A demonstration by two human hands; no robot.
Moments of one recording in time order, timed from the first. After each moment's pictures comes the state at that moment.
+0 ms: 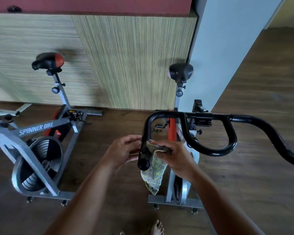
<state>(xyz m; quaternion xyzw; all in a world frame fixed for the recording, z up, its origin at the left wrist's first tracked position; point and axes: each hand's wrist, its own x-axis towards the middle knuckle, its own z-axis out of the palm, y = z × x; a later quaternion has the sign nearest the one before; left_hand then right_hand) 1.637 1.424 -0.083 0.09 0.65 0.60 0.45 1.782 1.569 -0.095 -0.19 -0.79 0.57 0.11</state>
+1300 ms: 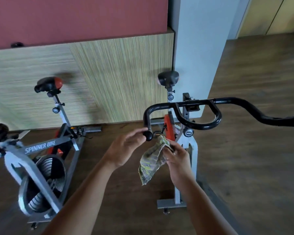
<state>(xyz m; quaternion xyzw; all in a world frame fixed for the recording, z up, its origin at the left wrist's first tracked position) 1.677 1.356 -0.053 0.44 0.71 0.47 0.28 1.827 1.466 -0.127 -0.33 -0.48 0.74 0.34</state>
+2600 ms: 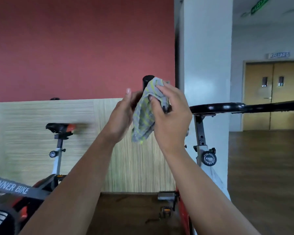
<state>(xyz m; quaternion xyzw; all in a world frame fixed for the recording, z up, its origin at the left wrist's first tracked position) 1.640 1.419 -0.188 0.61 0.43 0.66 0.09 1.752 1.489 -0.206 0.04 -0.58 0.25 0.78</state>
